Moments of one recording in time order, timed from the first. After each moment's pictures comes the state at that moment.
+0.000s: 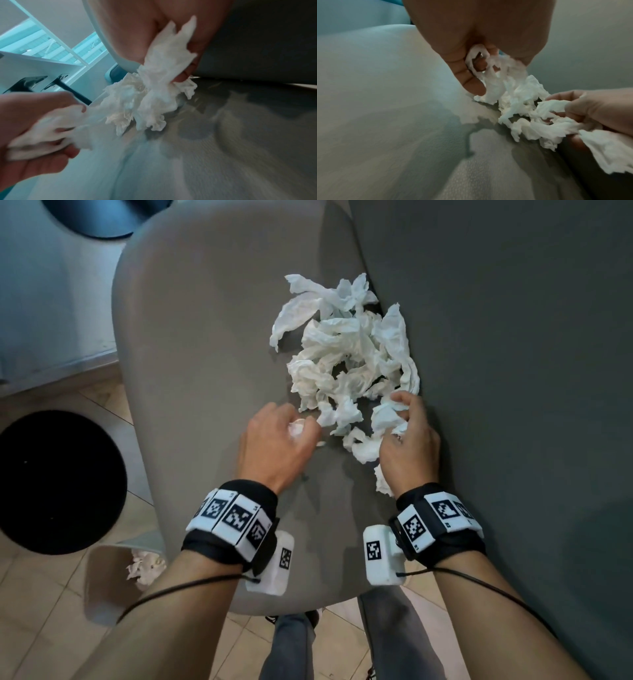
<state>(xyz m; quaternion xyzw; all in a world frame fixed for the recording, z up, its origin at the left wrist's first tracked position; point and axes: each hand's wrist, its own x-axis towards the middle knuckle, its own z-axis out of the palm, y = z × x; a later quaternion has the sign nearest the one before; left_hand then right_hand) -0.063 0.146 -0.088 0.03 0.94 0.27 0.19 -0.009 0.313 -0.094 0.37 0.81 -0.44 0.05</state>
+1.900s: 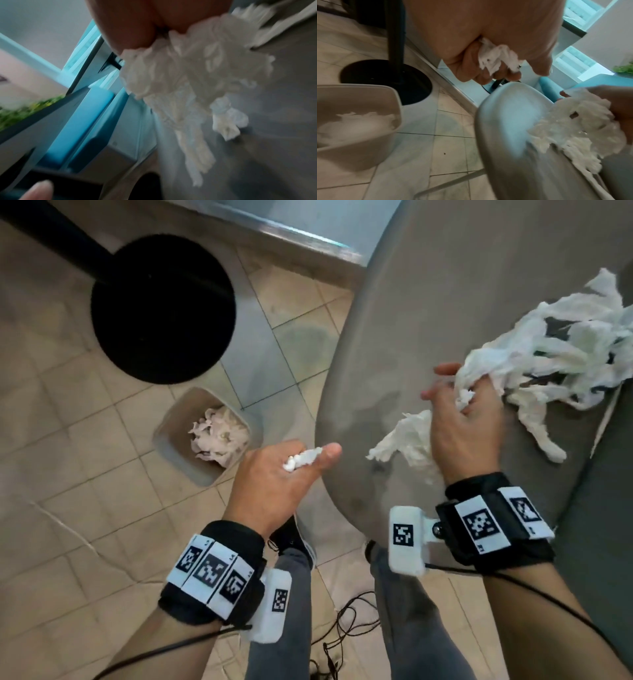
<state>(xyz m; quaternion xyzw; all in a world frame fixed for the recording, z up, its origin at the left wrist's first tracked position) 0.131 -0.088 -0.053 -0.26 0.83 0.48 0.11 0.006 0.098 -0.059 0.11 0.83 -0.55 0.08</state>
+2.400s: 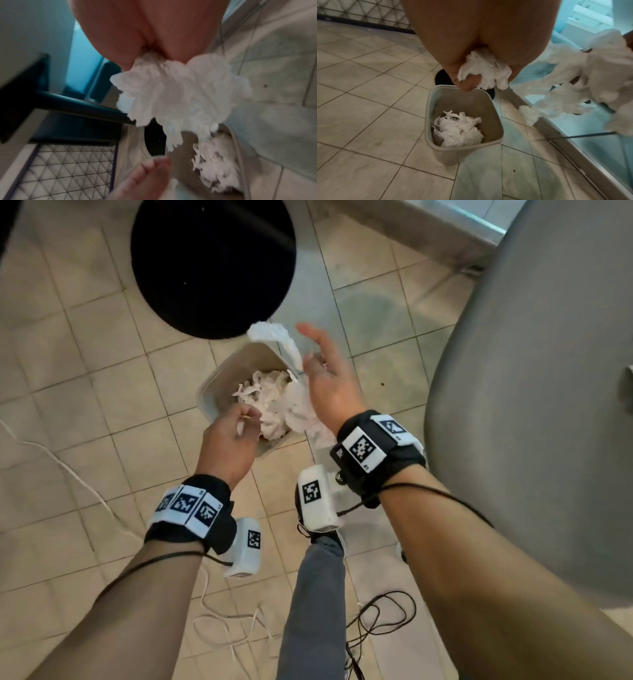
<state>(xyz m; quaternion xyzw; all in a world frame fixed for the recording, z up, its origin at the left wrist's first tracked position) 0.225 -0.258 -0.184 -0.44 0.77 0.44 0.11 0.088 -0.148 -0.165 -0.03 0.74 -0.58 0.34</state>
